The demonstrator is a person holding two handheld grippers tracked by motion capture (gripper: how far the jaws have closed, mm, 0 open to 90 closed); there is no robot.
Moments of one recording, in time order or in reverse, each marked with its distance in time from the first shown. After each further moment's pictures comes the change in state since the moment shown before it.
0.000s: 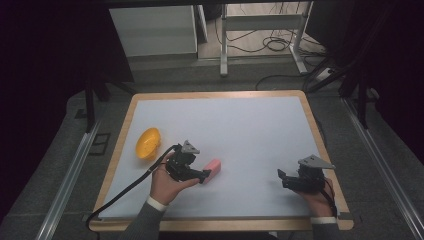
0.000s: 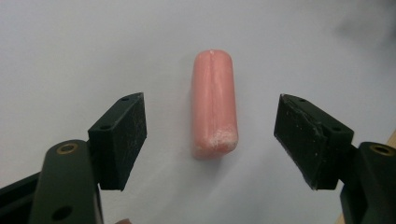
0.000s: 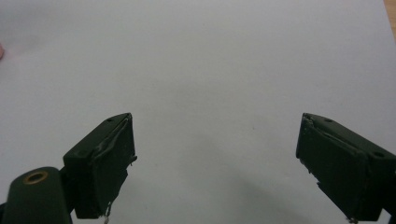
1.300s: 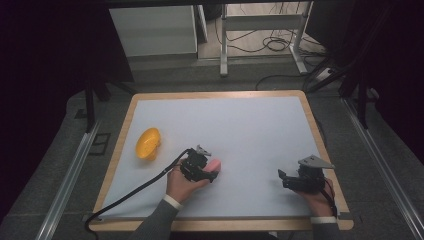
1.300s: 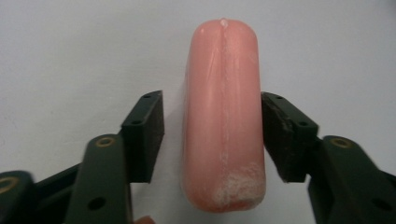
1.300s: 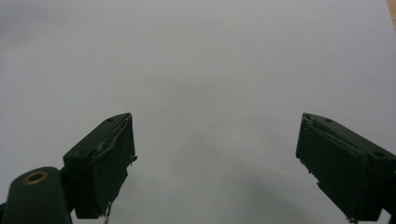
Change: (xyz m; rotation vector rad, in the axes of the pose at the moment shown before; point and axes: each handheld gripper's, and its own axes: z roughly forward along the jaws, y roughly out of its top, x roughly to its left) left arm -0.001 -0.004 0.061 0.075 -0.009 -0.057; right arm -0.003 -0.003 0.003 0.017 -0.006 0.006
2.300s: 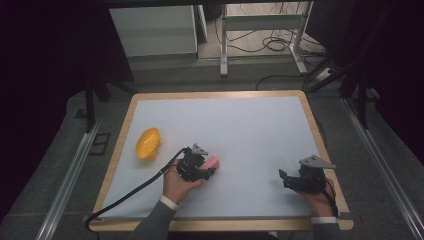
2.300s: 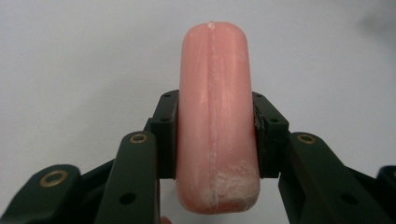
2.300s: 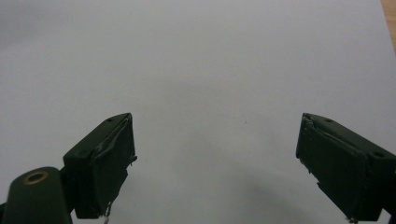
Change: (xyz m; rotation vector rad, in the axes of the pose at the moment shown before) left arm -0.002 0.000 -0.023 -0.064 -0.007 0.010; right arm -0.001 0.000 -0.001 -0.006 -0.005 0.000
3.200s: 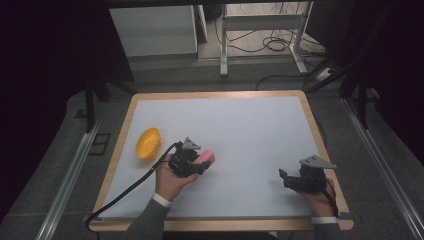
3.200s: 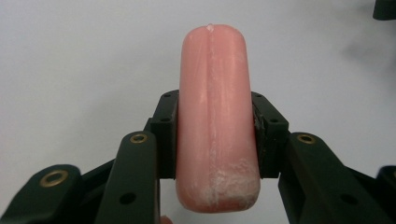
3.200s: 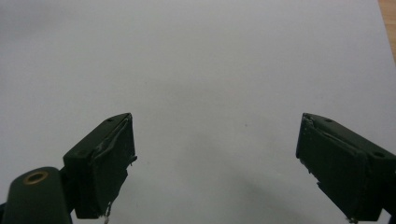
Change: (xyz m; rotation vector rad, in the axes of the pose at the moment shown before) left arm 0.009 0.007 -0.030 -0.071 0.015 -0.003; right arm 0.000 0.001 -0.002 -0.011 0.004 0.002
